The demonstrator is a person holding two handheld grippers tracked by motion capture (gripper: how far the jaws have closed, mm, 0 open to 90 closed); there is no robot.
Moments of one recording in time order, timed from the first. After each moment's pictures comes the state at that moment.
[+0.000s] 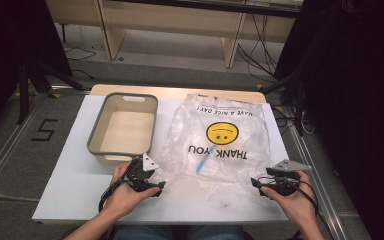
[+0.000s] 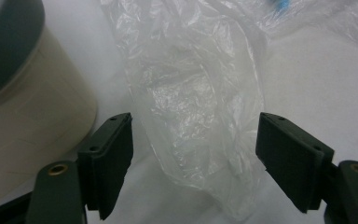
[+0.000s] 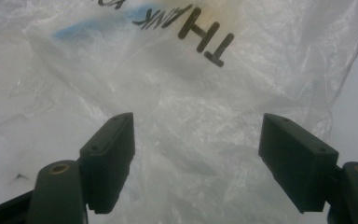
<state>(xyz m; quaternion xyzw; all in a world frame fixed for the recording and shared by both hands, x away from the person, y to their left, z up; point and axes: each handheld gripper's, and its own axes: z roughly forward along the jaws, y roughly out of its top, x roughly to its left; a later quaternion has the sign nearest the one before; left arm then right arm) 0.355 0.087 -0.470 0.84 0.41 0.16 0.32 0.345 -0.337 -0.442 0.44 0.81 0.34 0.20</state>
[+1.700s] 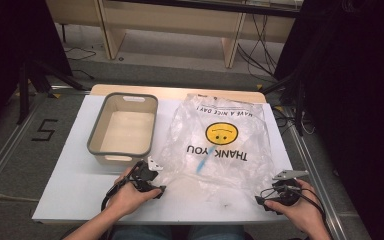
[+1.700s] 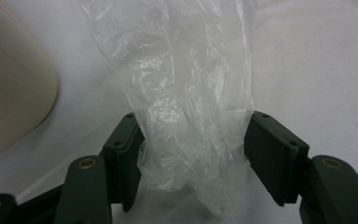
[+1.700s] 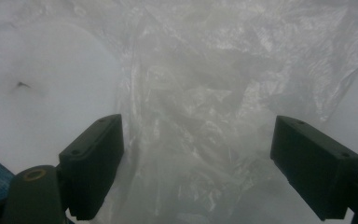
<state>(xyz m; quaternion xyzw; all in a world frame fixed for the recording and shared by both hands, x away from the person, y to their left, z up) 0.358 0.078 -0.481 0.86 0.41 0.12 0.28 0.327 -0.347 -0.452 0.46 0.84 0.25 0.13</state>
